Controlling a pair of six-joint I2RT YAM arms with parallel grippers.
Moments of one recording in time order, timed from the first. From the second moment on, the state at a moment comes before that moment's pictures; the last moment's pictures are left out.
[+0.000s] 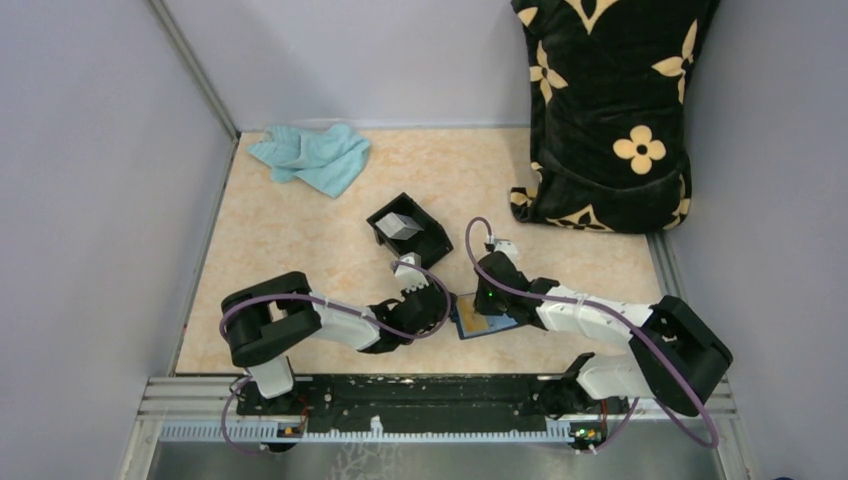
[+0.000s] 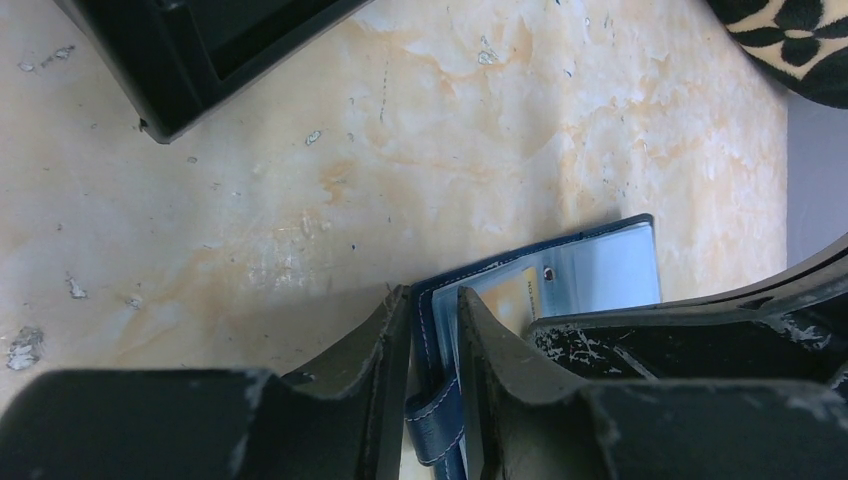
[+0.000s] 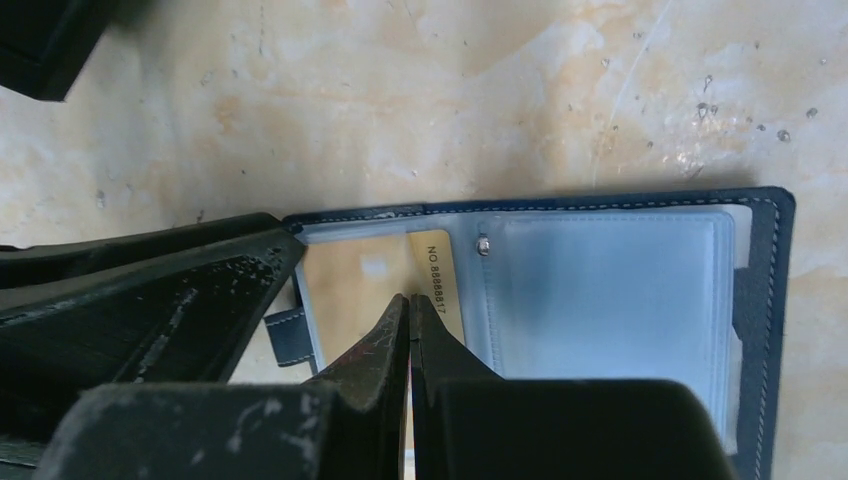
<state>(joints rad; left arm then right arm) -1.19 1.75 0.62 0.52 -0.59 -1.19 0.79 1.25 0.53 -0.20 0.18 0.74</state>
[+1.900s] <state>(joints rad) -1.23 1.40 0.67 -0.41 -0.94 -1.54 0.81 1.49 1.16 -0.34 0.13 0.39</state>
